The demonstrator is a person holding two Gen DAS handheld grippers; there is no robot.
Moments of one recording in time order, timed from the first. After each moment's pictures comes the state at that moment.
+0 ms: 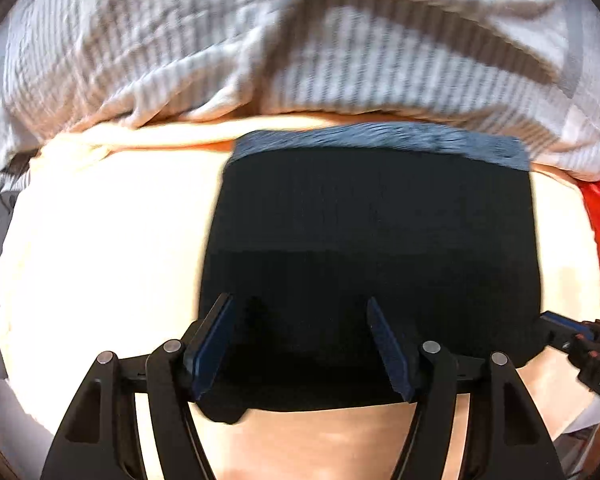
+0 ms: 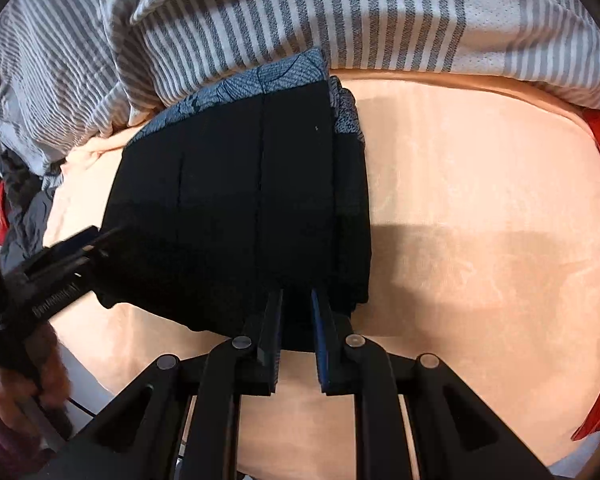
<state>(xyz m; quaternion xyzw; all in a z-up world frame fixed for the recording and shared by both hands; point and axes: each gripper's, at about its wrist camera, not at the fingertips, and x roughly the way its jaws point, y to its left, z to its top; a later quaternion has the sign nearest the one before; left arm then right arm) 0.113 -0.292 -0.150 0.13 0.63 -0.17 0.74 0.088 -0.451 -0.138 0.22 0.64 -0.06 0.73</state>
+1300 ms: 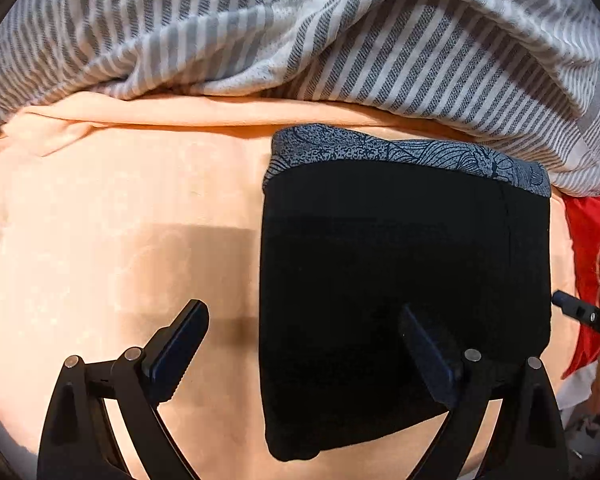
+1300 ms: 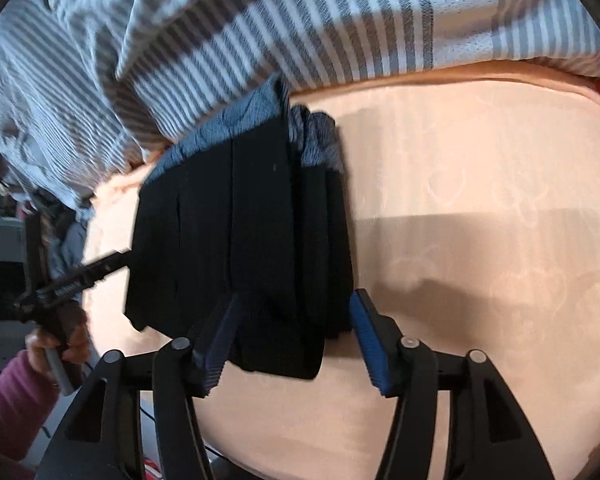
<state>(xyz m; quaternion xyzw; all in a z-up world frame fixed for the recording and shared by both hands) 0.182 -0.246 -0.179 0.07 0.68 -0.24 0.69 0.087 -0.504 -0.143 0.32 0.60 -0.02 0.73</state>
